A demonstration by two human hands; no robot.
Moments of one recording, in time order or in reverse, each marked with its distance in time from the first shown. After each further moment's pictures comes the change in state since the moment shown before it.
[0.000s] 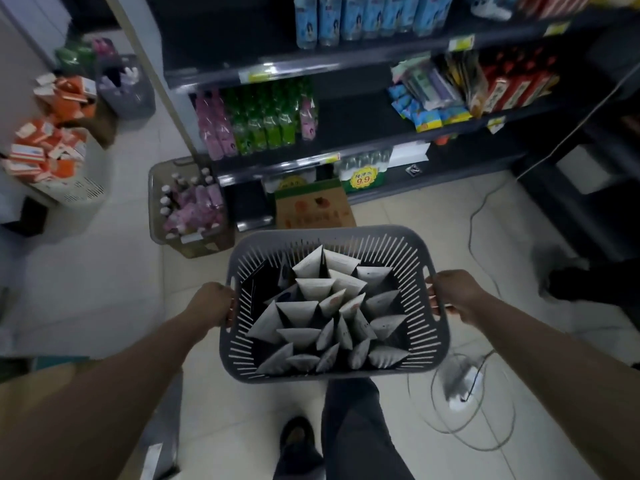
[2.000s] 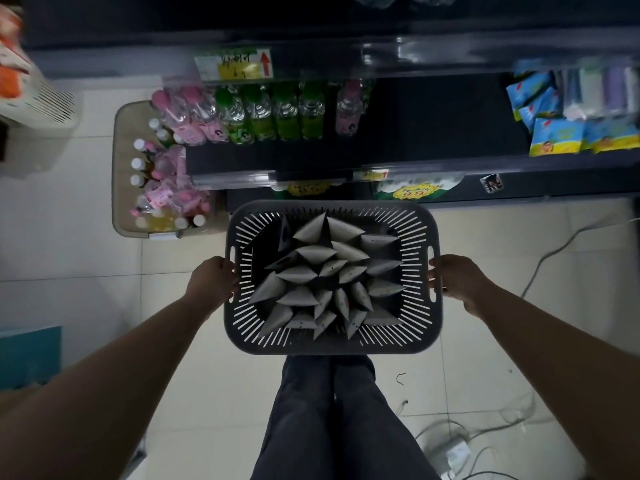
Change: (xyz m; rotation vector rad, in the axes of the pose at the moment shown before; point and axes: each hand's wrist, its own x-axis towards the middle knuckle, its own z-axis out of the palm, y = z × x) left_hand 0.348 0.216 0.034 -0.027 0.052 -0.248; right_hand 0.429 -0.257 0.075 -0.181 -0.234 0.159
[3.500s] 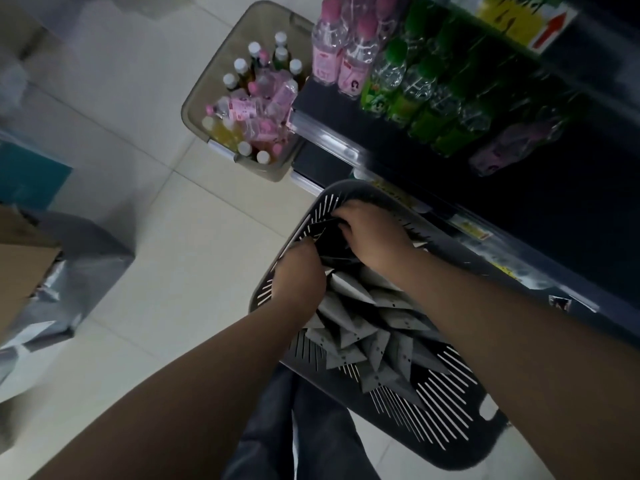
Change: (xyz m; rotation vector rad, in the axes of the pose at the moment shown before) left_hand 0.016 -0.012 0.076 0.055 0.292 0.031; right_hand 0.023 -0.110 0.251 -1.371 -0.374 -1.262
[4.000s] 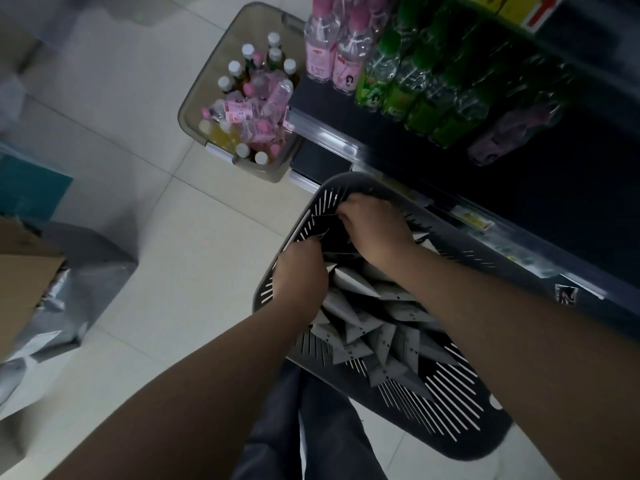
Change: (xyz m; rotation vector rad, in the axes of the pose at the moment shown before) left_hand -0.006 -0.002 -0.003 0.119 0.034 0.062; right_hand -0.006 -0.007 0.001 -0.117 0.124 0.060
